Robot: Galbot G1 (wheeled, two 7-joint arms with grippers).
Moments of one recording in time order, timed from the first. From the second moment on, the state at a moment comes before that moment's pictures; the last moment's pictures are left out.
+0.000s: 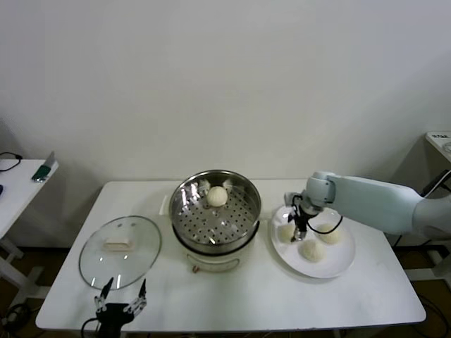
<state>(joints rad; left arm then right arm) 1.81 -1.43 -0.66 -1.98 -0.09 -0.03 0.01 0.35 0.94 -1.48 1.12 0.48 -0.36 -0.80</state>
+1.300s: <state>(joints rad) 1.81 -1.44 -0.63 -2.02 -0.08 -0.02 0.01 0.93 1.22 -1.61 1.32 0.93 -0.42 -0.83</state>
